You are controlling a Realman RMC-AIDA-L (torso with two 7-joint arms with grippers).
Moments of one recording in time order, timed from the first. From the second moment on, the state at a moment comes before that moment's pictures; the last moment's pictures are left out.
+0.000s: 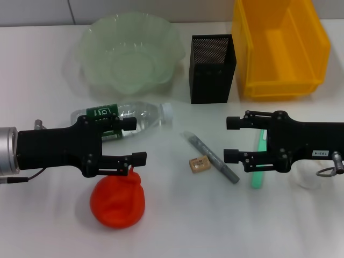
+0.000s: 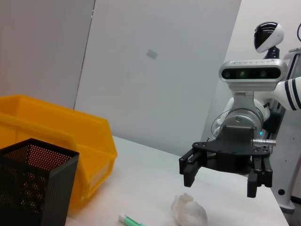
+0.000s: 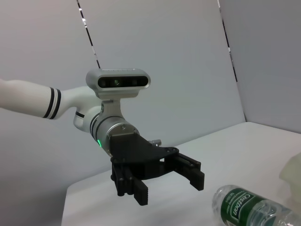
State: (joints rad) left arm -0.45 -1.94 1.12 0.51 1.58 1.66 -1.23; right arm 0.48 2.01 -0.94 -0.53 -1.75 -1.70 1.25
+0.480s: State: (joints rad) left arm -0.45 -1.94 1.12 0.51 1.60 1.66 -1.23; right arm 0.48 2.01 -0.94 -0.53 -1.75 -1.69 1.25
